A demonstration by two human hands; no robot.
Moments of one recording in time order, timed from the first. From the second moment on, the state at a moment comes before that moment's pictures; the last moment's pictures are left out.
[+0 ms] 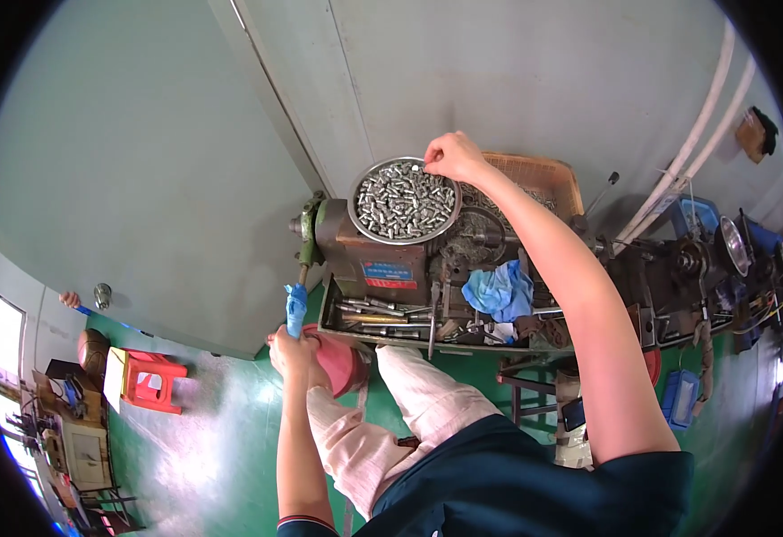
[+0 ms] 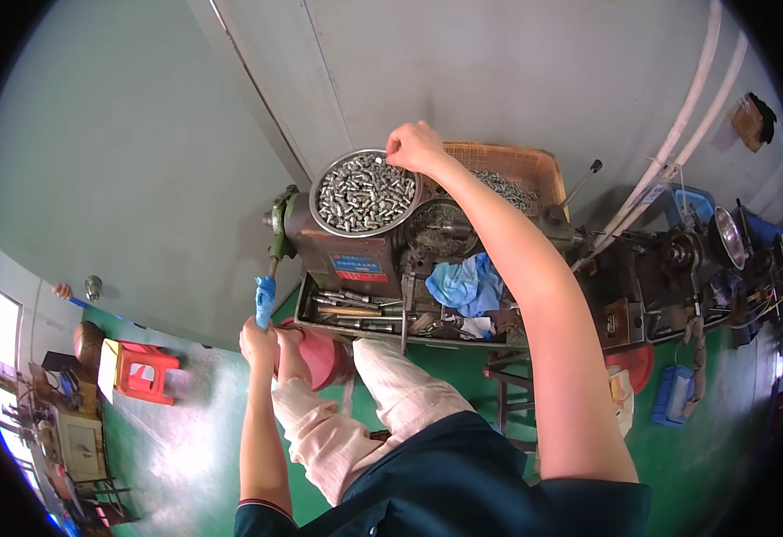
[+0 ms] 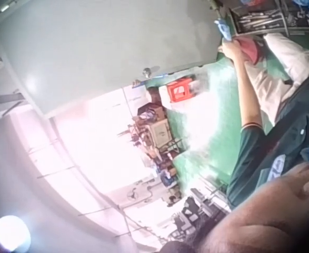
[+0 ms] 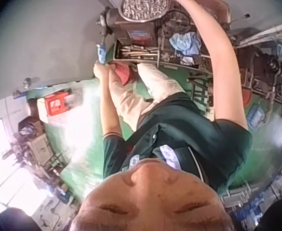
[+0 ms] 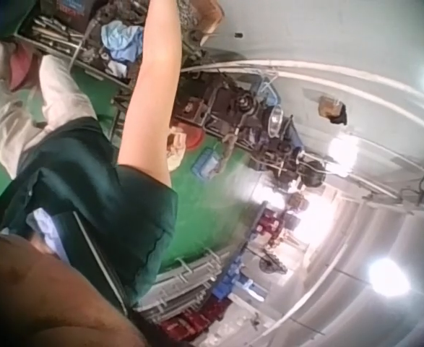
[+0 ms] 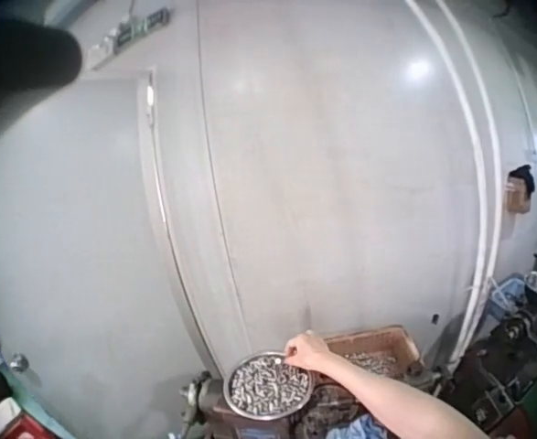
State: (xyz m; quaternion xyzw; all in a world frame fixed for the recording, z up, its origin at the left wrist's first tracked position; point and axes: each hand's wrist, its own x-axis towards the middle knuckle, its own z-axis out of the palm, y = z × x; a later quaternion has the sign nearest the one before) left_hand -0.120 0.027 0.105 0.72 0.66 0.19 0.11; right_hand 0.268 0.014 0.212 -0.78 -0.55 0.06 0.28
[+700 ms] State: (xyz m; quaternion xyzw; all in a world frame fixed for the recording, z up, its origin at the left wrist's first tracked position) left_hand -0.118 0.027 0.108 0.71 0.66 0.19 0.13; right_hand 0.303 -0.034 0.150 -0.75 -0.50 0.15 0.40
